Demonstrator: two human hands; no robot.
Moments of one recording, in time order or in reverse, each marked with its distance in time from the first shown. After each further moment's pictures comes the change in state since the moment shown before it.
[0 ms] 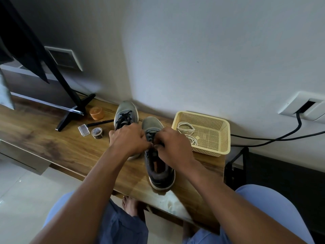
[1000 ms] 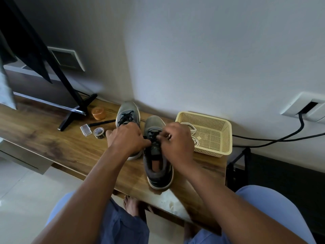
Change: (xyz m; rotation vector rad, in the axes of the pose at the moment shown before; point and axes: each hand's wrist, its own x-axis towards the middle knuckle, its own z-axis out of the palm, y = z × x) left_hand 0.000 -0.002 -0.006 0.028 0.017 -0.091; right_hand 0.003 -0.003 0.004 0.178 0.280 0.251
